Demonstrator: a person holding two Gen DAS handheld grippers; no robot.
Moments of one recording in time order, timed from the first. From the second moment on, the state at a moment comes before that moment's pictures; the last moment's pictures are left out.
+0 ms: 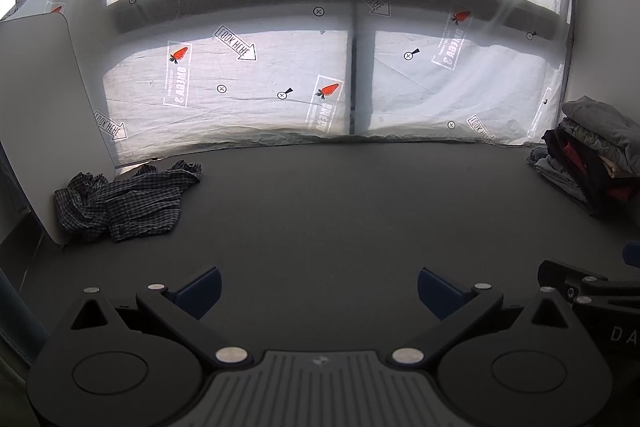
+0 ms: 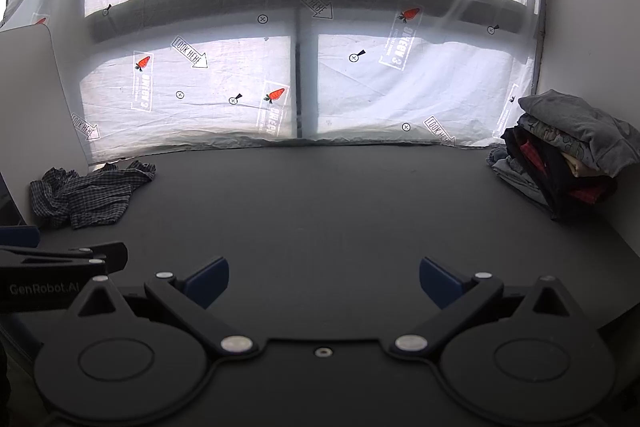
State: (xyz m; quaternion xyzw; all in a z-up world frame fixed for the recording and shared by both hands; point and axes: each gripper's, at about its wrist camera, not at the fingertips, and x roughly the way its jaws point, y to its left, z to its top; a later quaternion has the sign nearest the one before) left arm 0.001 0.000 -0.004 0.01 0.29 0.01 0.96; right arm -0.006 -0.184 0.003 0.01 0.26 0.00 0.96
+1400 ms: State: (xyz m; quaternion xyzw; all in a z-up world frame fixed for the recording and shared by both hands) left arm 0.147 -0.047 0.000 -0.04 0.33 0.10 0.94; right arm 0.148 -0.238 -0.003 -0.03 0.27 0.02 0.96
